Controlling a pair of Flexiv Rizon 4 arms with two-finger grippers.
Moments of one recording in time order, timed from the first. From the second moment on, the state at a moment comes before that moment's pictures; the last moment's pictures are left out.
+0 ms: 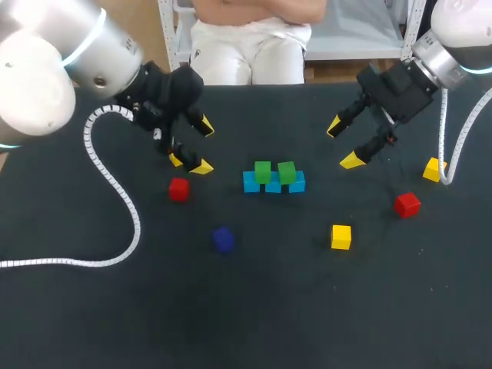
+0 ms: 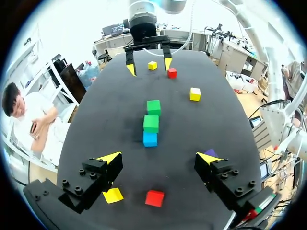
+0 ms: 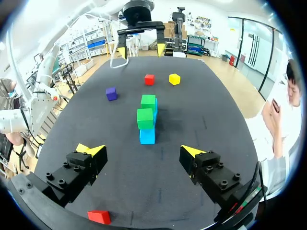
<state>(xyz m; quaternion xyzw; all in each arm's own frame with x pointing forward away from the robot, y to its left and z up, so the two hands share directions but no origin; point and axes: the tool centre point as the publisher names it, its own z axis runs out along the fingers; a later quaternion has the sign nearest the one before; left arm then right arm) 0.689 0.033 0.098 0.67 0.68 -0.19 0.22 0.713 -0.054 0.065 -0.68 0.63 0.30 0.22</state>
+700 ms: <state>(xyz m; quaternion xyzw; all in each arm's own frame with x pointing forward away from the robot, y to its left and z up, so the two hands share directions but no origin) 0.703 0.036 0.095 0.67 0.69 -0.18 0.20 0.713 -0.054 0.065 -0.68 0.63 0.30 0.22</state>
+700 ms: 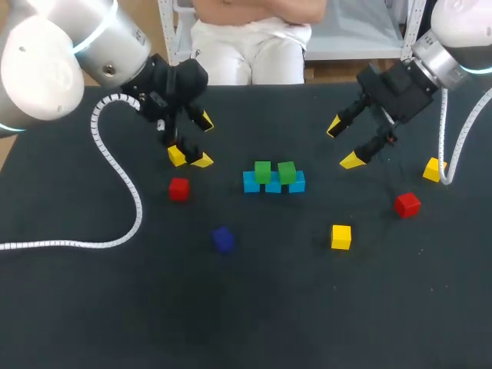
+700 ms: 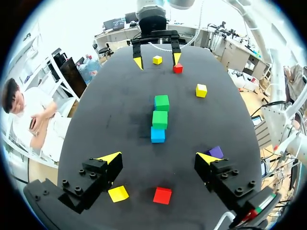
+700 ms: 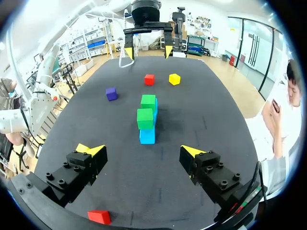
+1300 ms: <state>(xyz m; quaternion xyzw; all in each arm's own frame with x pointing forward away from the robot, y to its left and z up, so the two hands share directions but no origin) 0.703 0.036 0.095 0.67 0.69 -0.18 0.20 0.691 -0.050 0.059 -0.68 0.66 0.27 0.16</state>
